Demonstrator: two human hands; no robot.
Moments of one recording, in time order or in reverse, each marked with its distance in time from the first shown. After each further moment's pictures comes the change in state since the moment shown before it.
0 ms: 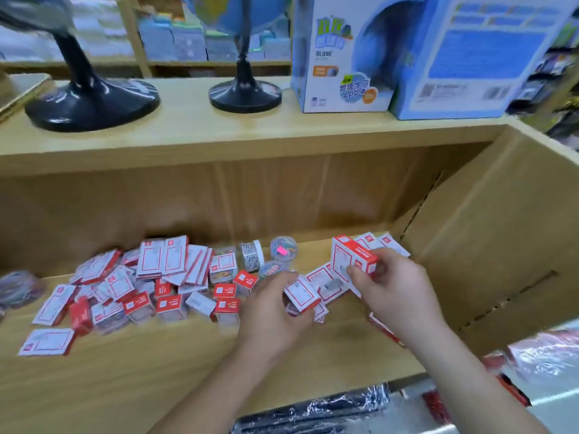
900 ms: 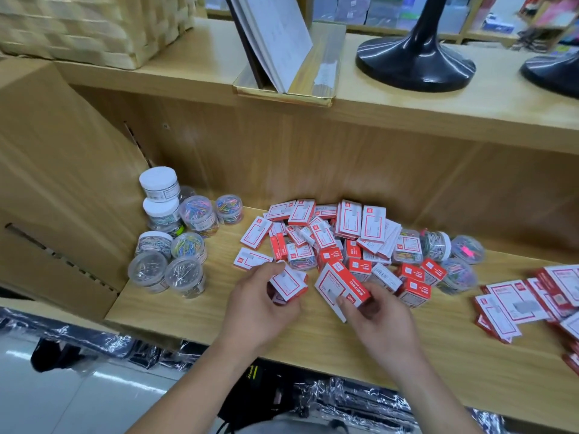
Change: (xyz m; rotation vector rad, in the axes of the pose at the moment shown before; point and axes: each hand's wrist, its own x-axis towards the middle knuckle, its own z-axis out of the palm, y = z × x) left_hand -0.090 -0.181 -0.227 -0.090 0.368 -0.241; right_hand -0.121 -0.156 0.216 0.243 -0.386 -0.172
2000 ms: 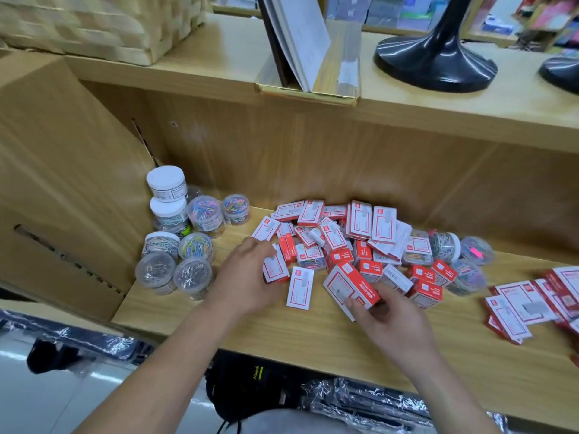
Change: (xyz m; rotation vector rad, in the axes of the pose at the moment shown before) left_hand 0.058 -0.001 -0.049 0.472 -0.230 0.152; right_hand 0.003 -0.001 0.000 -0.241 -0.002 -0.007
